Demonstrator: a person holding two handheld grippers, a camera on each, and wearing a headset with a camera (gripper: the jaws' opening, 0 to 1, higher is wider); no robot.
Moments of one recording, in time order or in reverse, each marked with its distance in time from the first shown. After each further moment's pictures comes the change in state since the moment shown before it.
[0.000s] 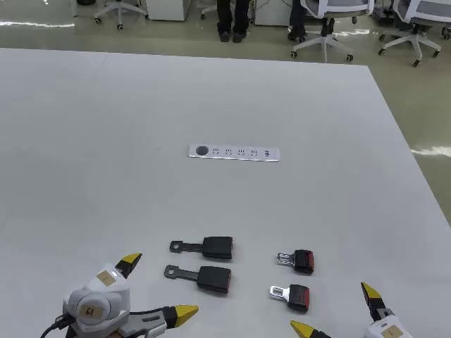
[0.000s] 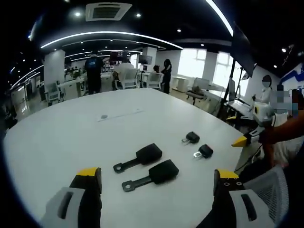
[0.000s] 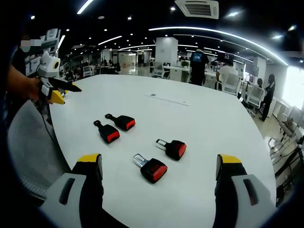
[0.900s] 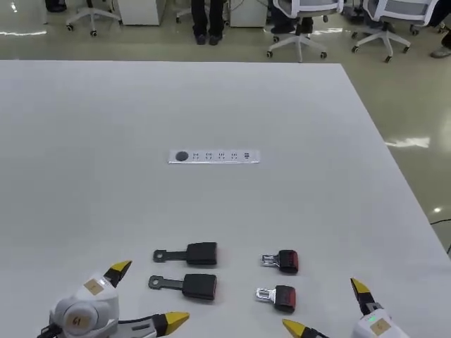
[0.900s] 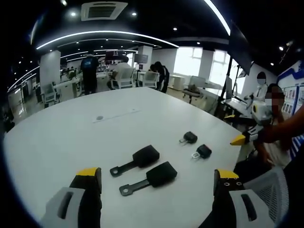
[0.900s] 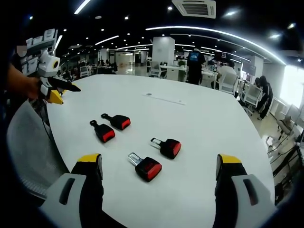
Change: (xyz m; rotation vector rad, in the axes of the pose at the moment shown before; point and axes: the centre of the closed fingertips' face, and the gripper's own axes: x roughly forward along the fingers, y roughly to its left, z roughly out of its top) left arm 0.003 0.002 0.000 0.004 -0.003 -0.010; right arm -0.005 0.007 0.010 0.001 -0.001 -0.005
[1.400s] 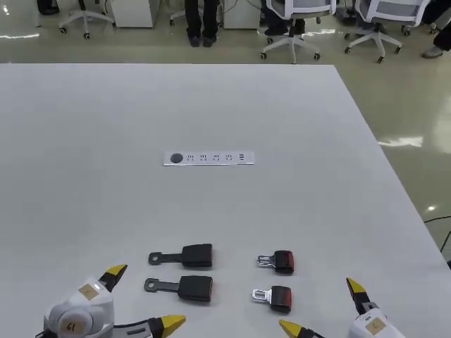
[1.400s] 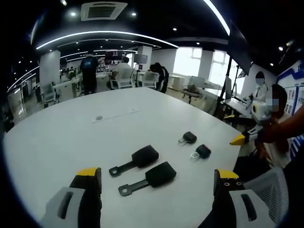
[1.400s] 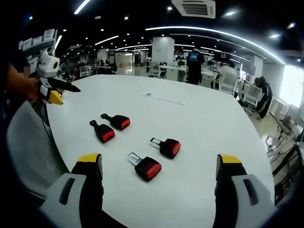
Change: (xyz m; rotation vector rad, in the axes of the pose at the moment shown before) left arm -0.001 -0.006 0.003 0.000 -0.002 -0.005; right arm -0.002 -0.001 0.000 0.002 -0.002 -0.003
